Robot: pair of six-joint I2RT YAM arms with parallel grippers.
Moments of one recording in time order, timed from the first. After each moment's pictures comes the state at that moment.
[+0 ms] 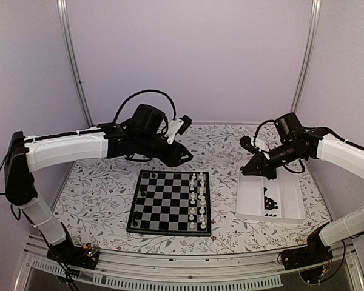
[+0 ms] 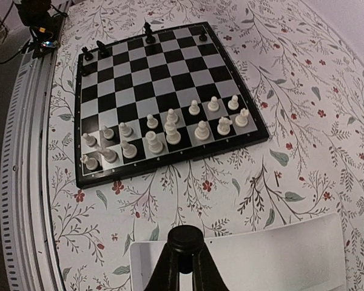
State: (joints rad) left arm -0.82 1.68 1.33 -0.35 0.13 -0.13; right arm 0.41 1.32 0.98 -0.66 -0.63 -0.68
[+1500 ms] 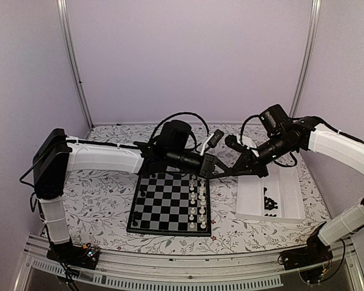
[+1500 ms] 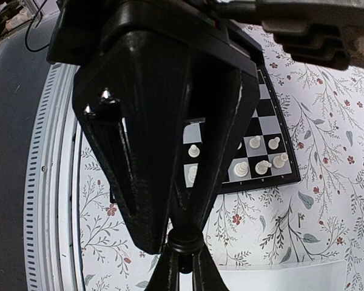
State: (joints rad) left arm -0.97 1.92 1.37 0.20 0.65 -0.58; right arm 0.58 1.41 1.20 -0.80 -0.65 -0.69
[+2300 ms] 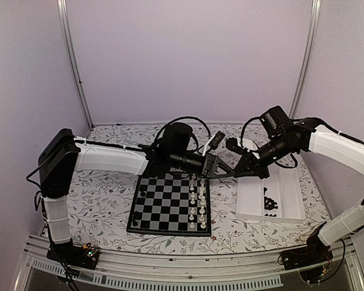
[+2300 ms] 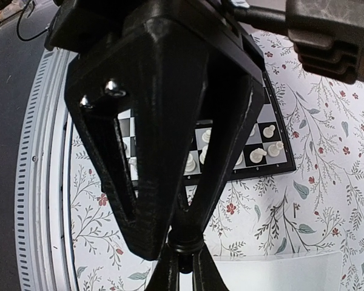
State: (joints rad) left arm -0.97 1.98 1.37 0.29 0.70 -0.69; right arm 0.58 1.40 1.18 -0.80 -0.60 -0.71
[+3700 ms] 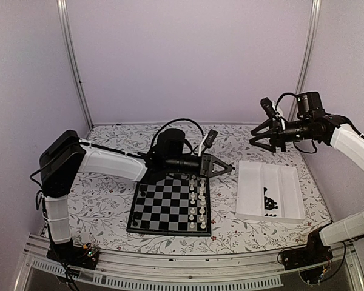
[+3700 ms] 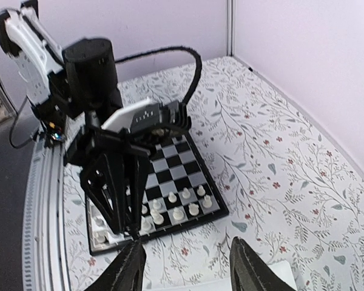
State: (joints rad) left arm -0.95 1.99 1.27 0.55 0.62 -0.76; right arm 0.28 1.28 1.17 -0.58 -0.87 -0.51
